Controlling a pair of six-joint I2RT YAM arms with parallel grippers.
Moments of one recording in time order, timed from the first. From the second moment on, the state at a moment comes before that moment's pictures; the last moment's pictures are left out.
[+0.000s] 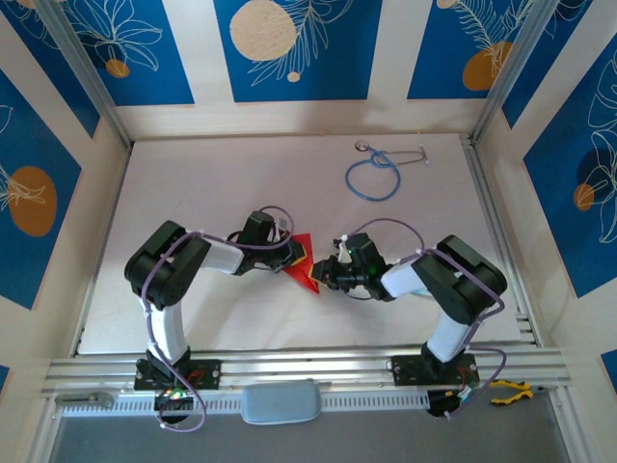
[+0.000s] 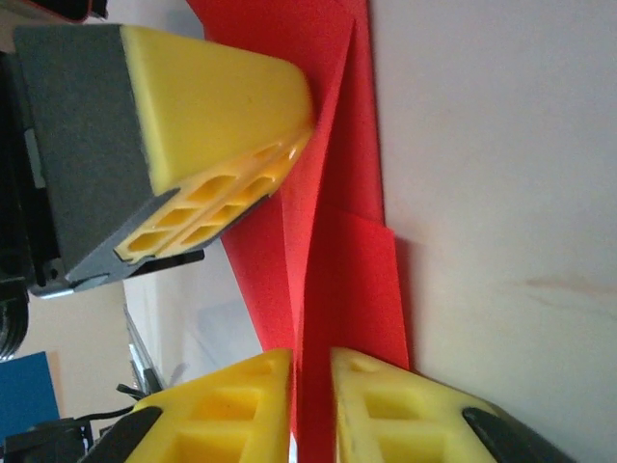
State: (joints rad) left arm -0.57 1.90 0.79 0.37 0.56 -1.06; right arm 0.63 1.70 0.48 0.53 -0.52 1.05
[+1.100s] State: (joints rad) left arm -0.57 1.90 0.79 0.37 0.57 -1.06; right arm 0.66 1.62 0.54 0.21 -0.50 0.93
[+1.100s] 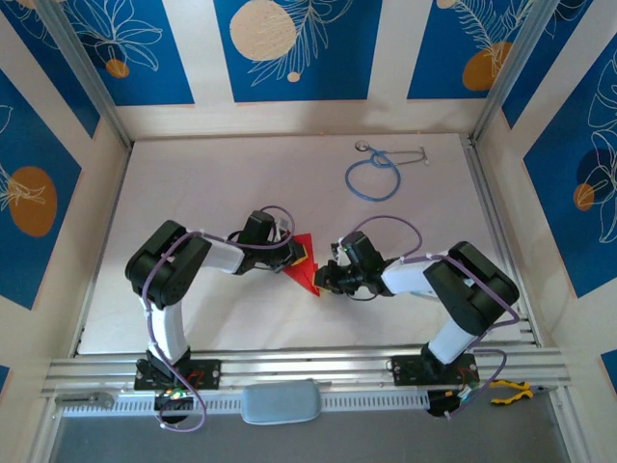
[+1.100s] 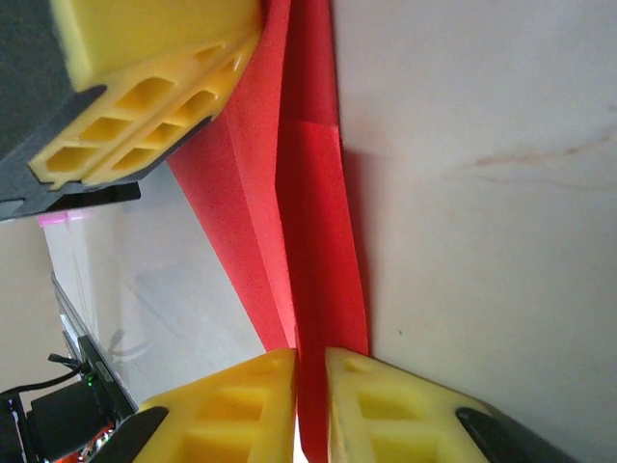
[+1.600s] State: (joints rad) left arm -0.57 1.90 0.79 0.37 0.58 -1.06; right arm 0.66 1.61 0.54 0.18 -0.50 0.91
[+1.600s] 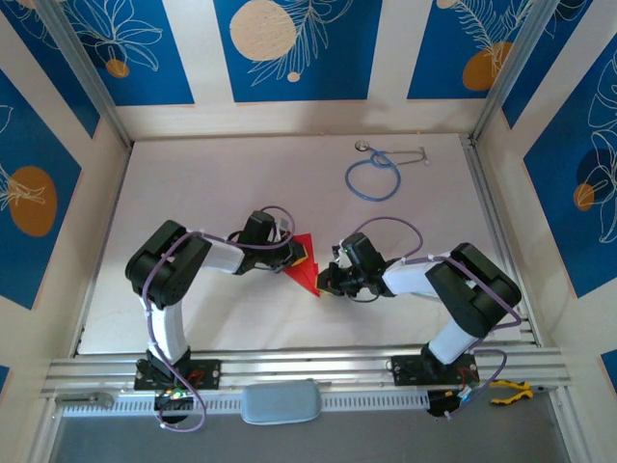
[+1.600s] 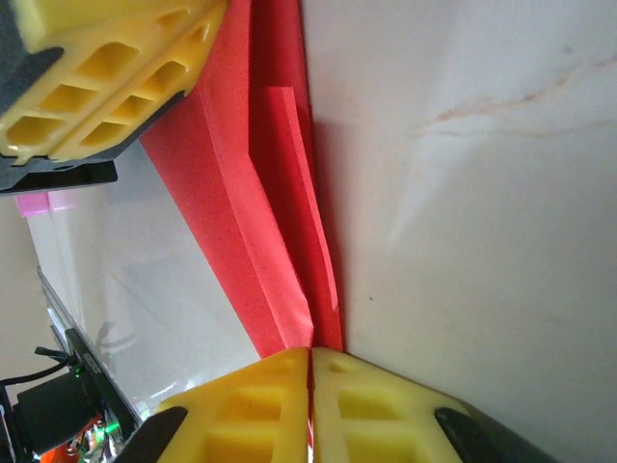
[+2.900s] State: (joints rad) left arm -0.57 1.90 0.78 0.39 0.58 -1.07; right arm 0.65 1.59 0.51 0.15 -0.55 0.87
